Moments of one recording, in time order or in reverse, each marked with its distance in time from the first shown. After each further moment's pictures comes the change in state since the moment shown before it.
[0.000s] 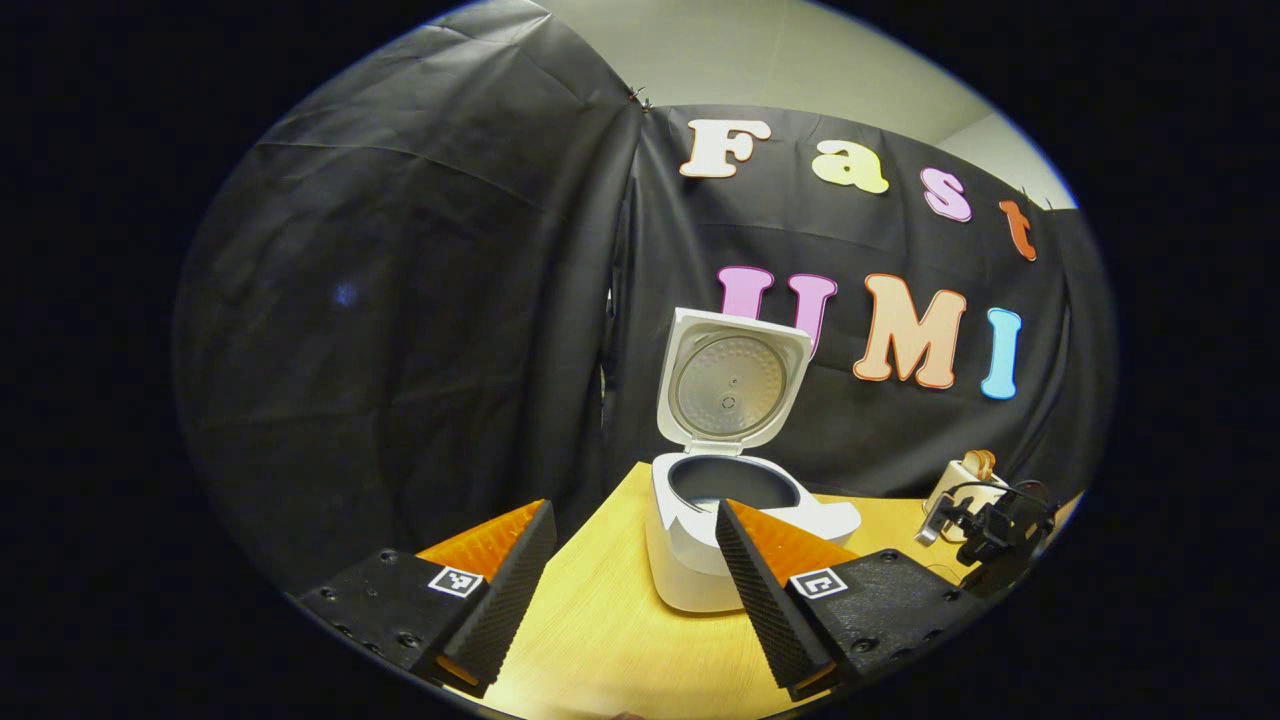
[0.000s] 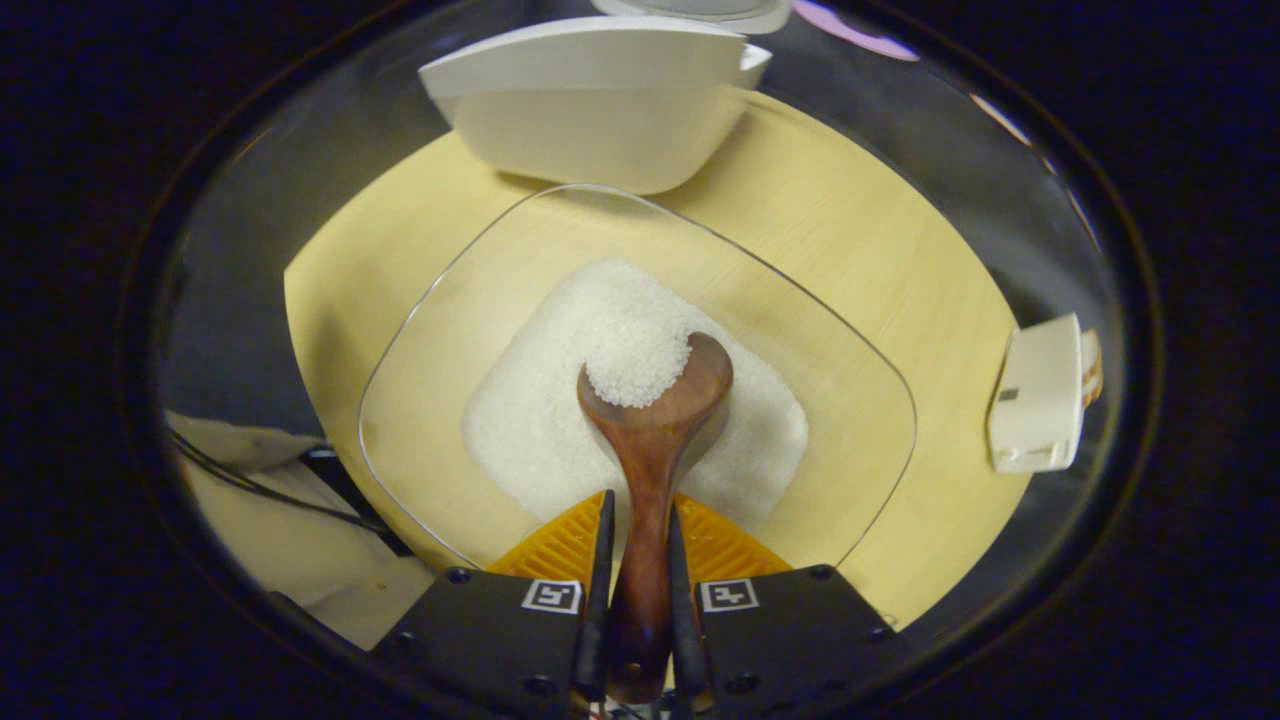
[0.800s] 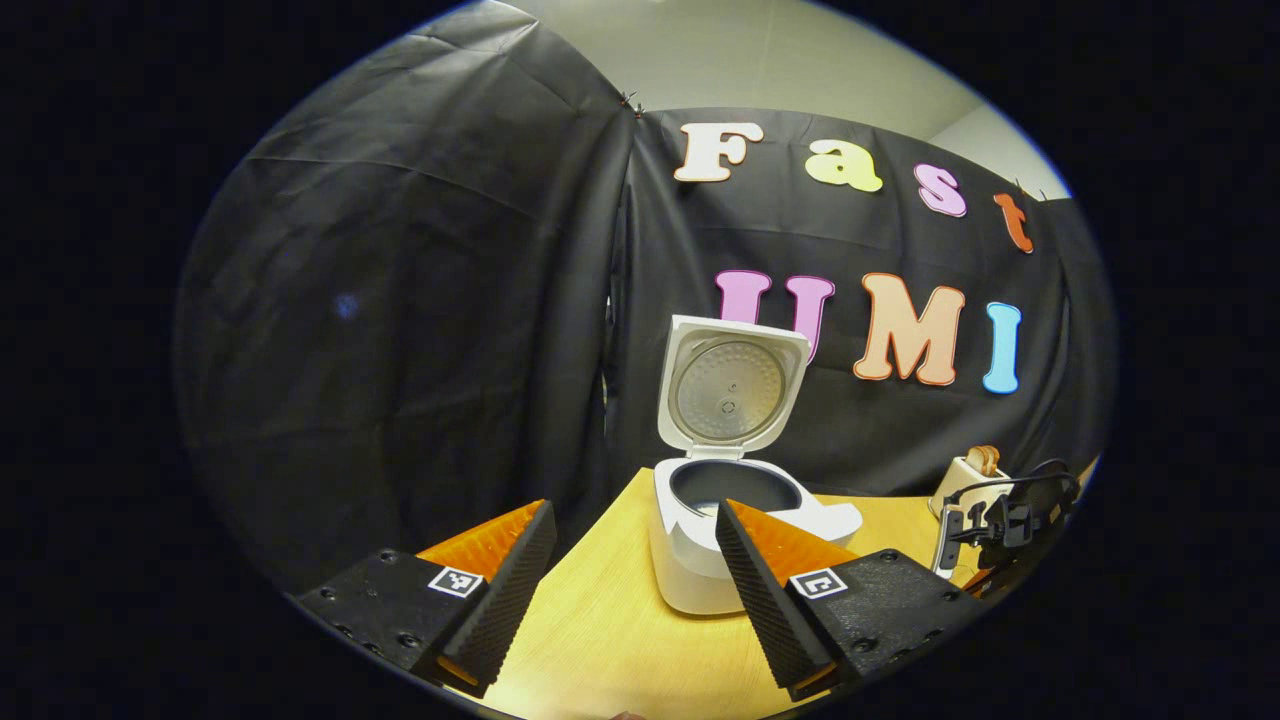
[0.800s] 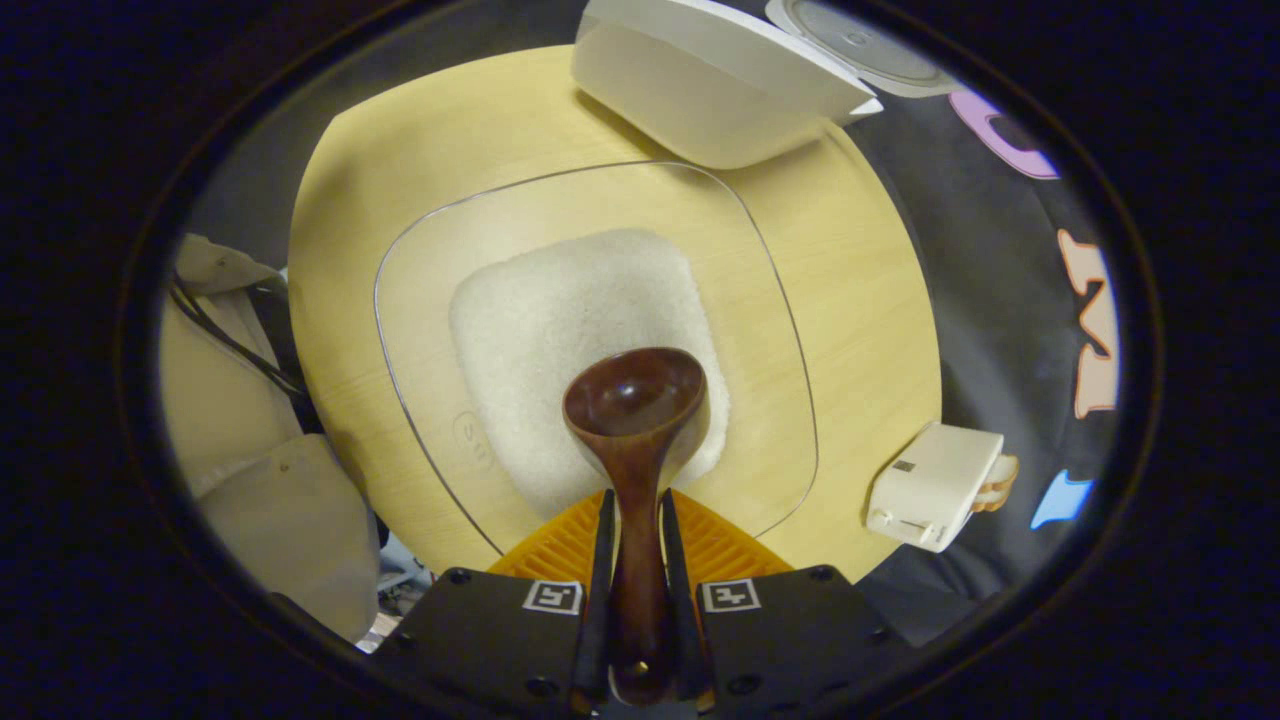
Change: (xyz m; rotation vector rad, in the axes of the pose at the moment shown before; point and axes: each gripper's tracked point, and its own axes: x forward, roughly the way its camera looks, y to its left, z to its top) left arm -0.006 0.002 0.007 0.026 -0.013 0.016; right arm -0.035 -0.043 -0.014 -0.523 0.188 -0.244
